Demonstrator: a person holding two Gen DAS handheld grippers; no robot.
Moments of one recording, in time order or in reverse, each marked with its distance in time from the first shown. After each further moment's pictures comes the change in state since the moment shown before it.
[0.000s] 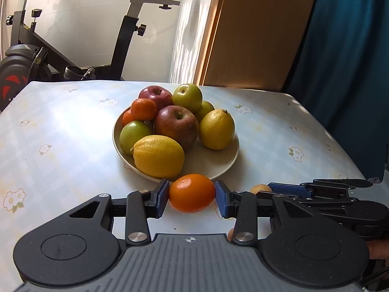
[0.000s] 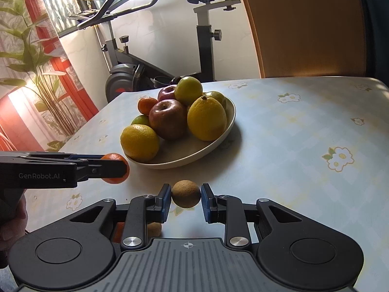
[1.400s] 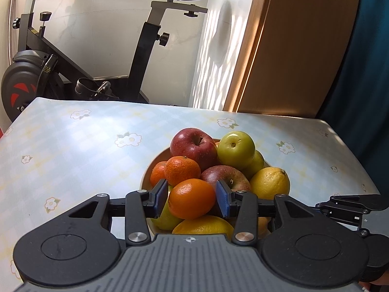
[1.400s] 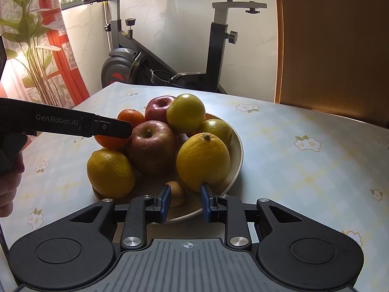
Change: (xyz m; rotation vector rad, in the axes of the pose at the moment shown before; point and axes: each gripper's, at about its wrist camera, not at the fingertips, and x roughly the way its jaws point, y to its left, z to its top) left arm 0.055 0.039 0.065 -0.036 -0.016 0.070; right arm 0.070 0.006 0.057 -0.168 0.045 -0.070
